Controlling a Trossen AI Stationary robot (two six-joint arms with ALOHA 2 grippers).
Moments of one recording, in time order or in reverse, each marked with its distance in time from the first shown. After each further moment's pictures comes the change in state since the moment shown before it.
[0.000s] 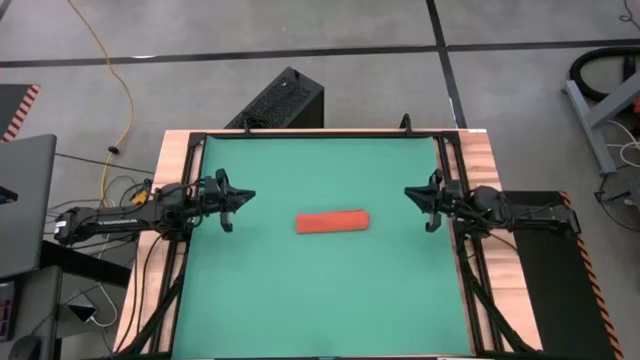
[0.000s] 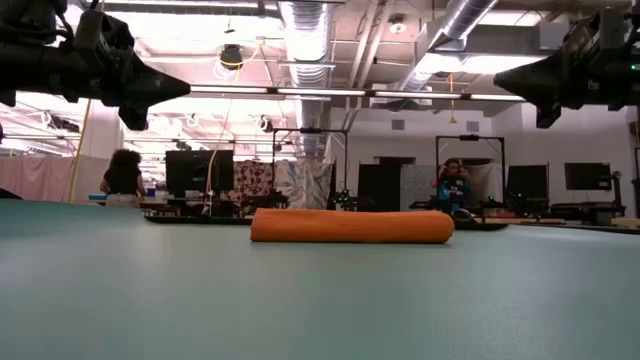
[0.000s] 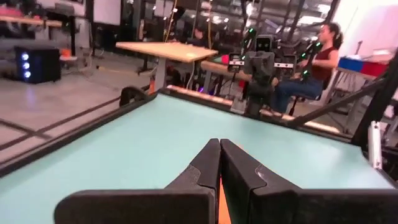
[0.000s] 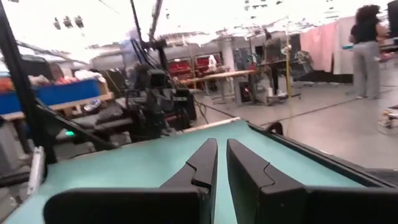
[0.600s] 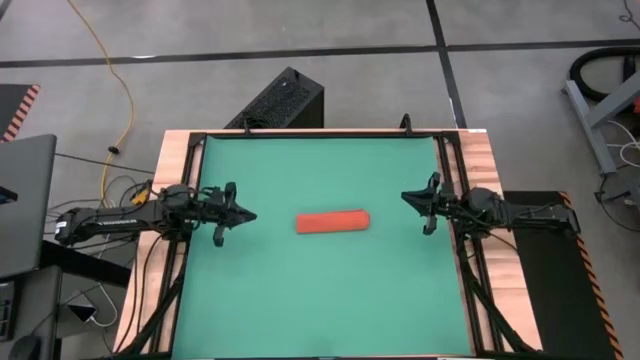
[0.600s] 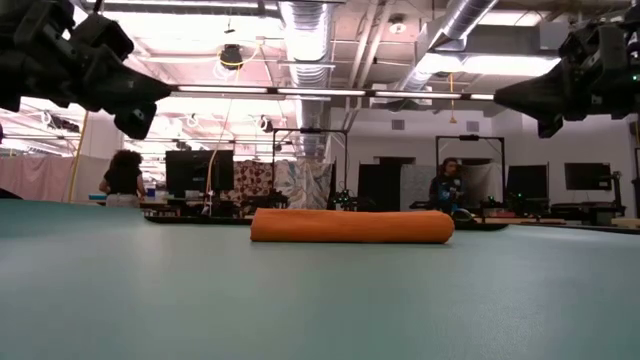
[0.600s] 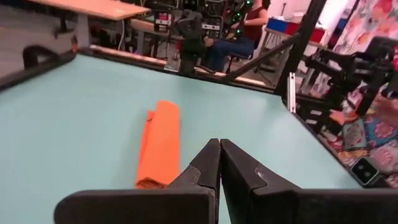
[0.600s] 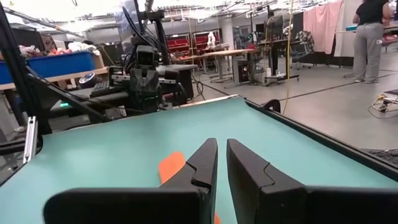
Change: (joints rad) left arm -0.001 -0.015 0.000 -0.126 0.319 -0.036; right arm 0.014 -0.004 -0.006 -0.137 0.023 -0.021
